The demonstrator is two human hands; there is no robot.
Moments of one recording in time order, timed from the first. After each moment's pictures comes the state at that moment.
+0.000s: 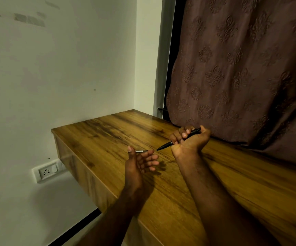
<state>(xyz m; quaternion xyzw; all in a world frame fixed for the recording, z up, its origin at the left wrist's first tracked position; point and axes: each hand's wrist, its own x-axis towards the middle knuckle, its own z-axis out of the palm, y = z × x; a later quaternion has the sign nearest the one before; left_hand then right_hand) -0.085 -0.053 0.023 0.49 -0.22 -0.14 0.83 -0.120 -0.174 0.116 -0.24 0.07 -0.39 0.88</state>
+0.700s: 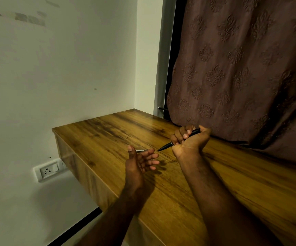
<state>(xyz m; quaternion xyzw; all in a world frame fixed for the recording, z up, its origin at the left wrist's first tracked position) -0.079 -0.054 0.019 0.49 -0.22 -0.14 0.83 -0.121 -0.175 0.115 -0.26 0.07 -0.39 0.88</state>
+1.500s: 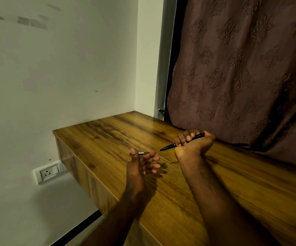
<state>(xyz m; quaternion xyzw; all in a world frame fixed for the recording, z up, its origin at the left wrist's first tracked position) -0.083 -0.054 0.019 0.50 -0.22 -0.13 0.83 -0.121 -0.179 0.115 -0.21 0.11 -0.42 0.87</state>
